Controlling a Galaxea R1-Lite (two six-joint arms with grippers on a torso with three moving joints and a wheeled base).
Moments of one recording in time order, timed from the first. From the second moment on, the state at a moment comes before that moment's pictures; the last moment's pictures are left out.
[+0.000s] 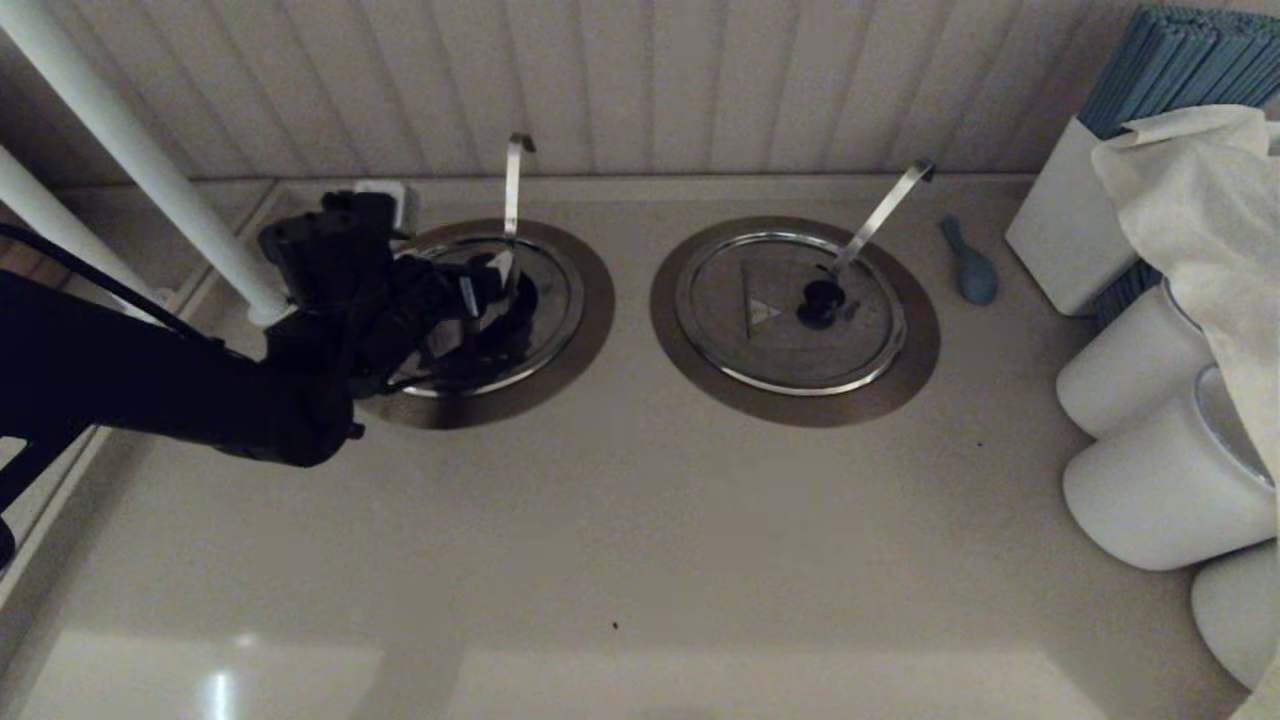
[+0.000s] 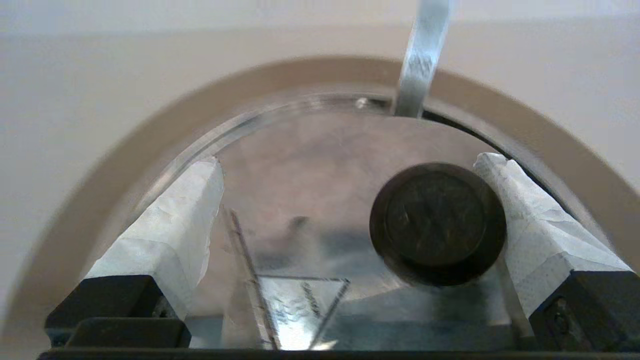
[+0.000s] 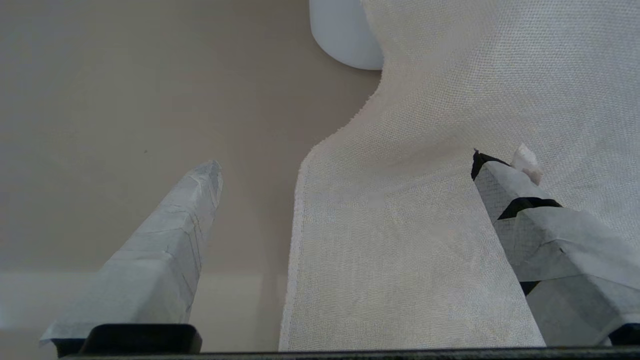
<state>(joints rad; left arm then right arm) -0.21 2.02 -1.23 -0.92 0.12 0.01 0.00 0.00 0.00 0.00 0.00 -0.01</state>
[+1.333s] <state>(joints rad) -0.19 1.84 -1.02 -1.08 0.10 0.02 0.00 0.00 0.00 0.00 0.00 -0.01</state>
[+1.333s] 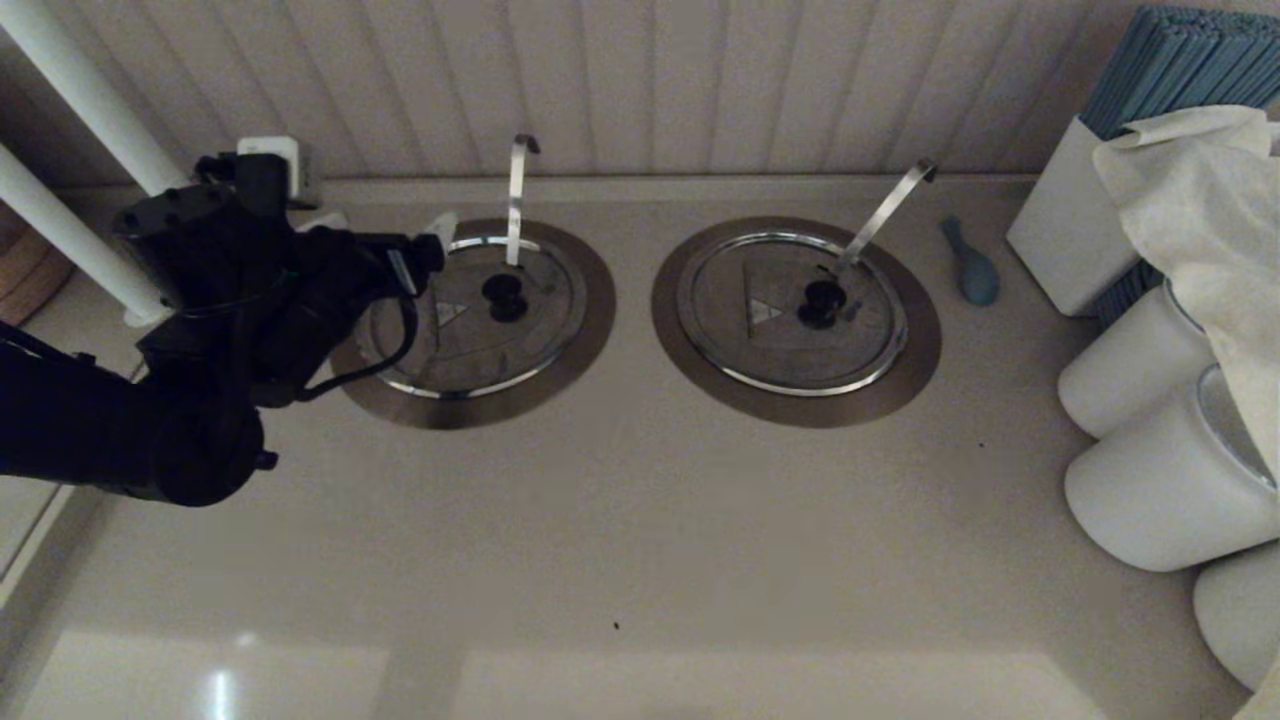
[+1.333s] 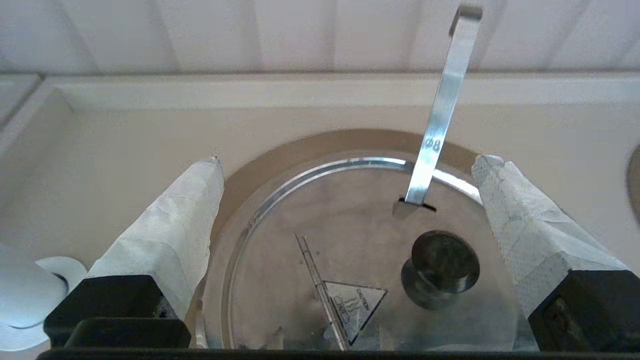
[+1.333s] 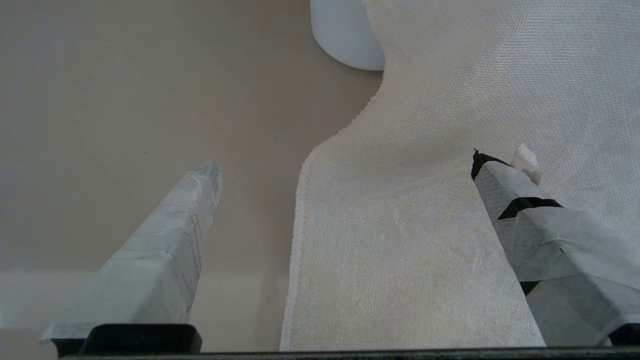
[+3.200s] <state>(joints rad) -0.41 2.10 -1.15 -1.16 0.57 0.13 0.00 0.00 0.00 0.00 0.00 -0.01</state>
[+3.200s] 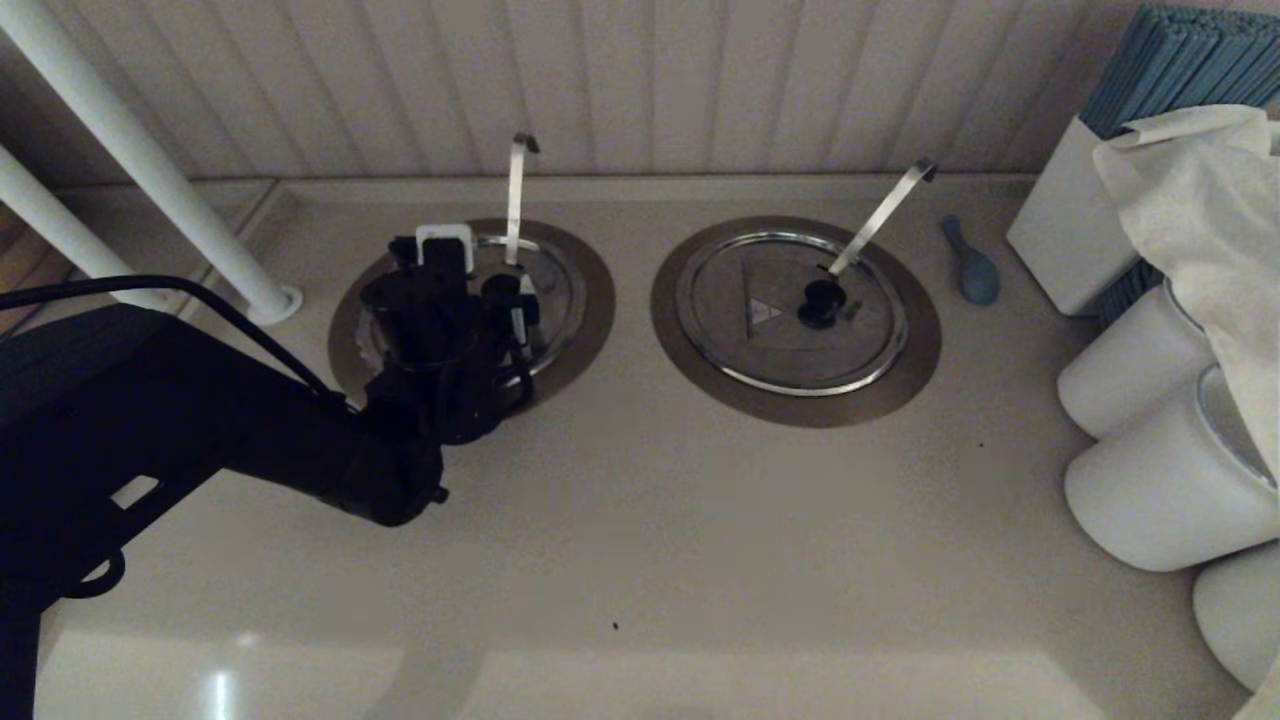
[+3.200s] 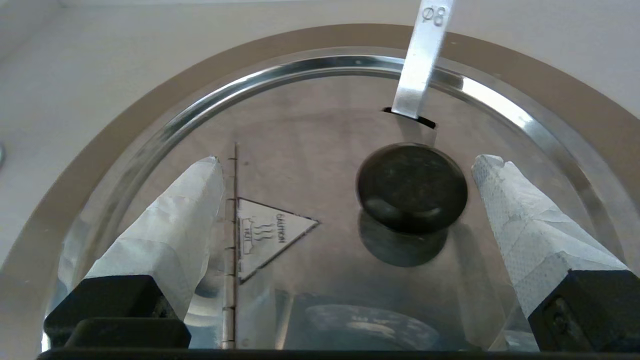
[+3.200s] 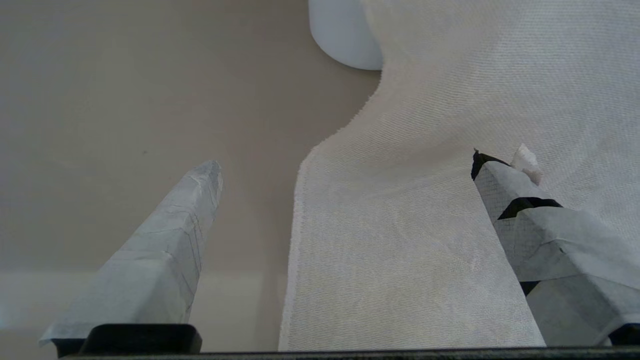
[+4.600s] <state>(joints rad) -0.40 2.08 -1.15 -1.11 0.56 0.09 0.00 0.00 0.00 0.00 0.00 -0.01</state>
